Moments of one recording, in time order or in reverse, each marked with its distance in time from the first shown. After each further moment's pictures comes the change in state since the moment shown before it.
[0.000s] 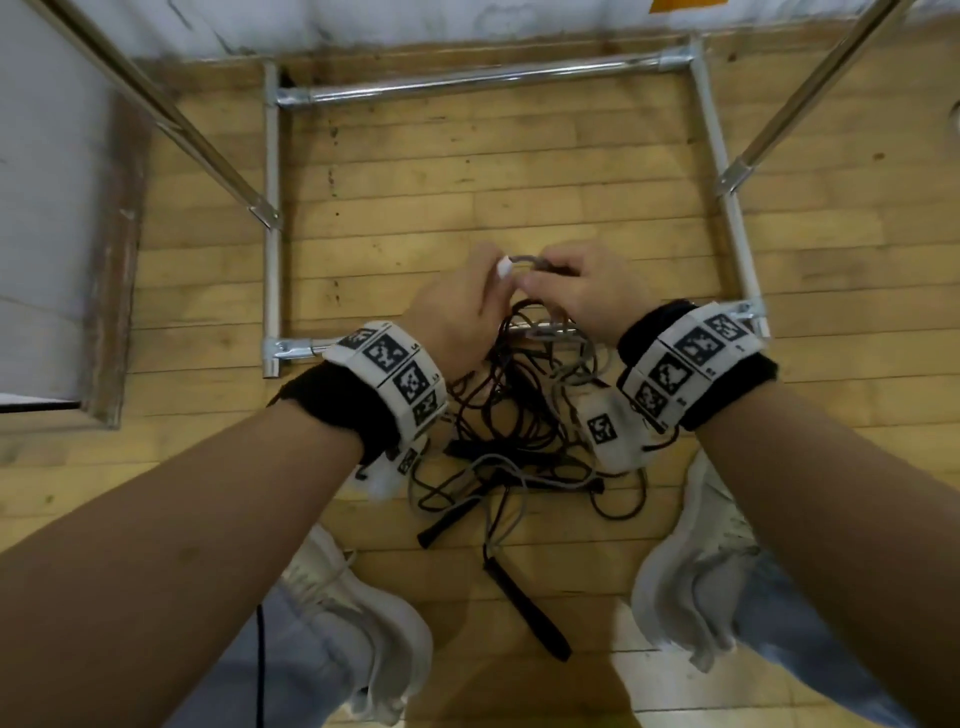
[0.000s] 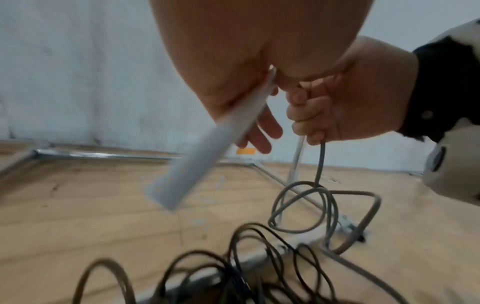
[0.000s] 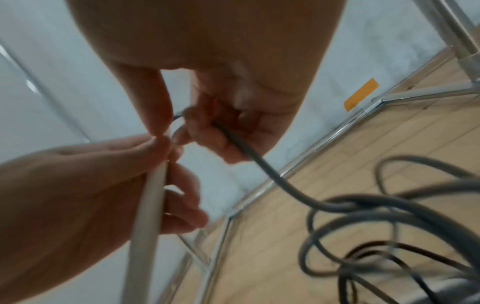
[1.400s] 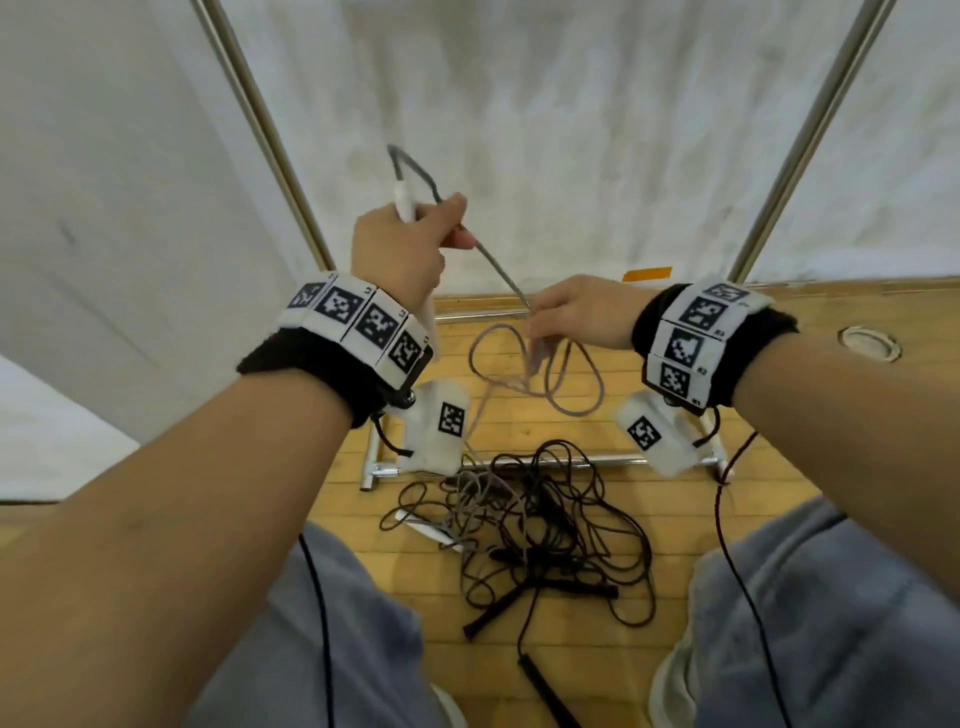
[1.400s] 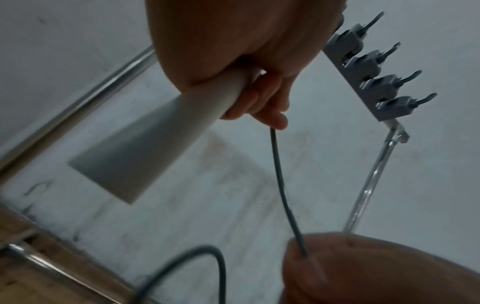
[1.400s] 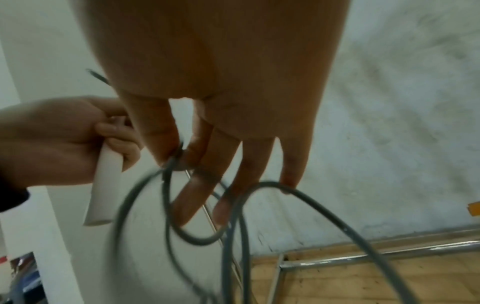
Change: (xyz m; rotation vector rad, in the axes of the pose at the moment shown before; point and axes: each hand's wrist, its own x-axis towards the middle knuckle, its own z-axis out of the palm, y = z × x) left_hand -0.070 0.174 -0.215 -0.601 0.706 -0.101; right_hand -0.081 -0.216 -0.069 -0.280 -0.208 -0.141
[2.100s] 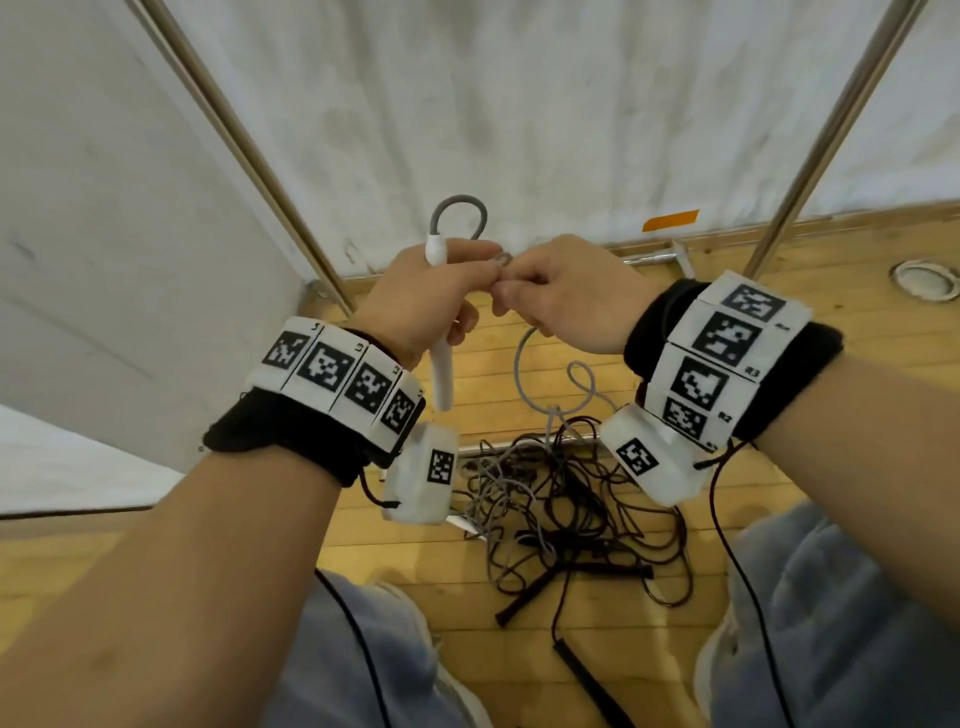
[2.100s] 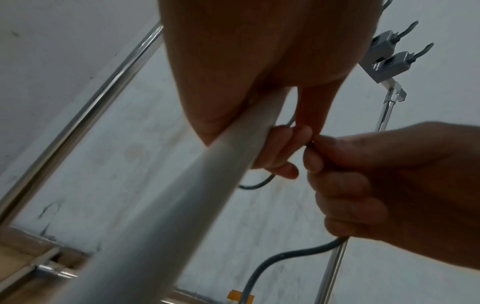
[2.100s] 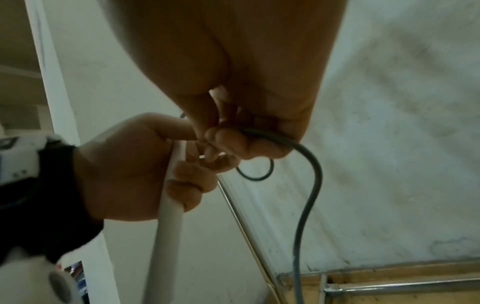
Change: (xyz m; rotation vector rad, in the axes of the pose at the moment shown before) left_hand 0.006 -0.031 0.004 0.149 -0.433 -0.202; right_hand 0.014 -0.025 0.015 0.010 0.215 -0.155
